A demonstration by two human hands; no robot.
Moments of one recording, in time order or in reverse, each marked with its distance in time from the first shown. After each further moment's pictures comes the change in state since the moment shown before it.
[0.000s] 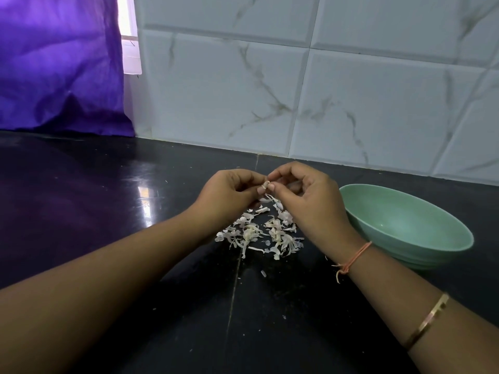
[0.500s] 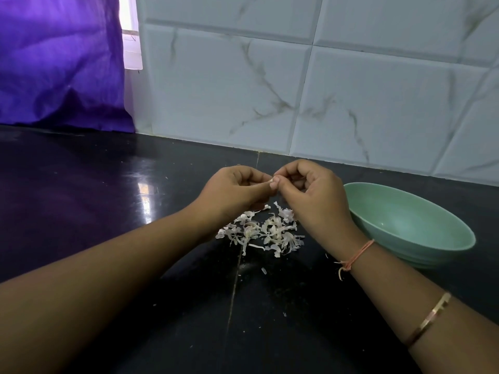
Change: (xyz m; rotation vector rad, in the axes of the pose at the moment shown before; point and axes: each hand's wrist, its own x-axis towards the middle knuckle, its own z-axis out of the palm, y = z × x) left_hand -0.003 0.005 0.001 -0.131 -0.041 -0.075; right_hand 0.001 0.002 -0.001 0.012 0.044 0.016
